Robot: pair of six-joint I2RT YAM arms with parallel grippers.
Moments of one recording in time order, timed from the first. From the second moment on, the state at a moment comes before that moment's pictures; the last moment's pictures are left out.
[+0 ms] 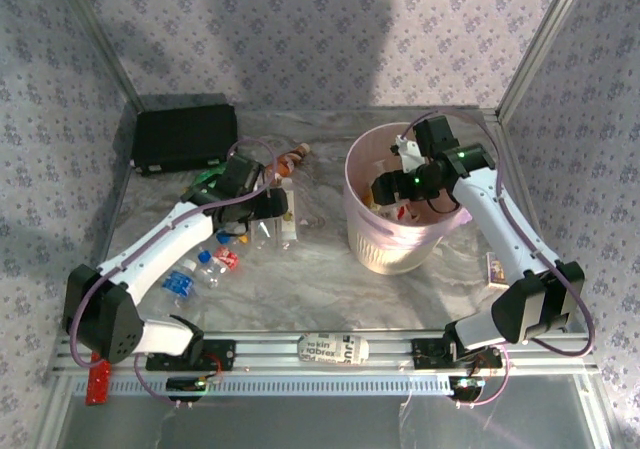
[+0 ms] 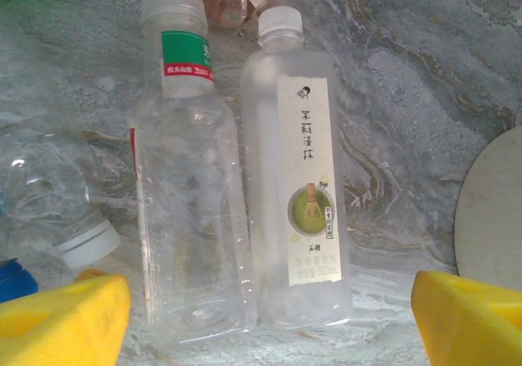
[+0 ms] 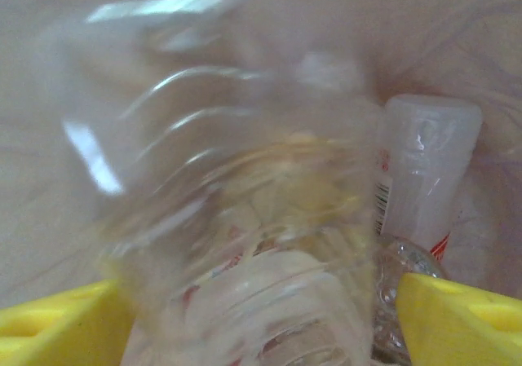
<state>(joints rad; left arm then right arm) -0.55 1.35 1.08 -0.68 -0.07 -0.59 0.31 1.43 1.43 -1.08 -0.27 0.07</state>
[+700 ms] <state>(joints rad) -0.68 1.61 1.18 -0.66 -0.13 -0.64 0.29 1.22 1.54 -1.13 -0.20 0.12</state>
